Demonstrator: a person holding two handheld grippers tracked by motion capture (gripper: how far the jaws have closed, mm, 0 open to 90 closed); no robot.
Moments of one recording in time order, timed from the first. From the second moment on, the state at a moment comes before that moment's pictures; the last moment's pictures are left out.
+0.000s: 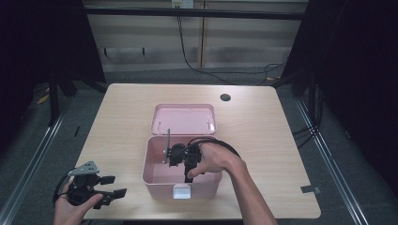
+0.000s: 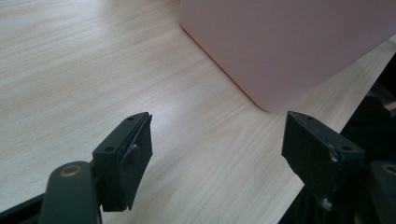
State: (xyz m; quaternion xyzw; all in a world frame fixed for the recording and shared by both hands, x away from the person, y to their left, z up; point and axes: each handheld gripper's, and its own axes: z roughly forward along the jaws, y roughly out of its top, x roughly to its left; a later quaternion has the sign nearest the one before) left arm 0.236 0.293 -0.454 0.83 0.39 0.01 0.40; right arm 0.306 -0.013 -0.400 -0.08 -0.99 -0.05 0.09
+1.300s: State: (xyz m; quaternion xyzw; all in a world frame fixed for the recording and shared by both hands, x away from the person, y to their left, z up) left arm 0.236 0.292 -0.454 0.83 0.39 0.01 0.40; right arm 0.307 -0.031 -0.350 -0.10 -0.99 -0.07 0.06
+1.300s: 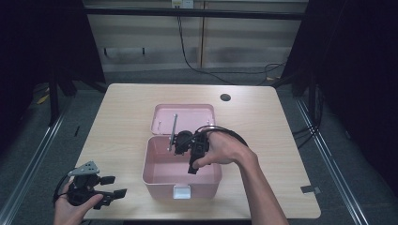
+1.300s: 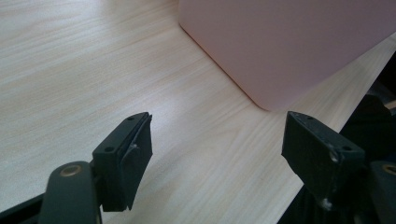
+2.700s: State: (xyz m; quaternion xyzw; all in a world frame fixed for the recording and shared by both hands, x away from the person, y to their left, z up) left arm 0.236 0.291 -0.455 0.83 0.39 0.01 0.40; right arm 0.294 -0.123 -0.312 -0.17 -0.98 -0.10 0.03
